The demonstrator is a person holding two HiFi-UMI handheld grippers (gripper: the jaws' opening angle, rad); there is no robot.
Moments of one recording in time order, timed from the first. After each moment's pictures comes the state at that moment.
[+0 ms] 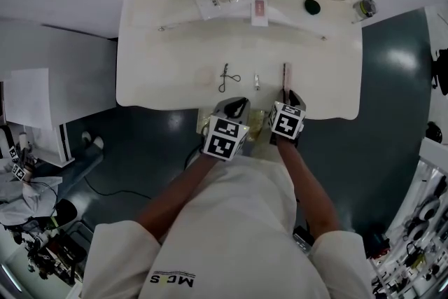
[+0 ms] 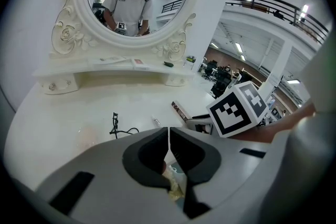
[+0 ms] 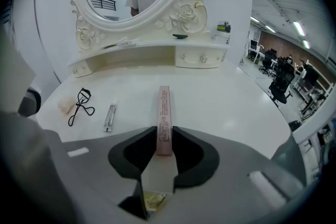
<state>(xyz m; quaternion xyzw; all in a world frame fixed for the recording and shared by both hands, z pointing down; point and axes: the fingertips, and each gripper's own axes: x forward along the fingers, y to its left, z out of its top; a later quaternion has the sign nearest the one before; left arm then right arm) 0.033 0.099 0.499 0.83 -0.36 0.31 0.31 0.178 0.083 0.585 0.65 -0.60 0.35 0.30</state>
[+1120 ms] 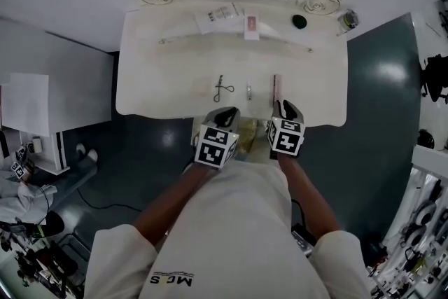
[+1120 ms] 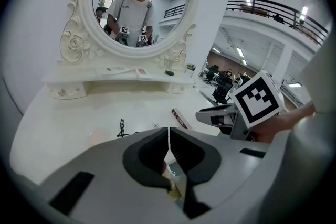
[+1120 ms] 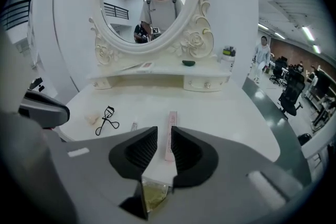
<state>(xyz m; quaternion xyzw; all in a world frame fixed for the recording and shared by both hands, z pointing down) 0.021 0.105 0.467 0.83 -0.37 0.28 0.31 0.171 0.086 0.505 0.62 -0.66 0.32 0.28</state>
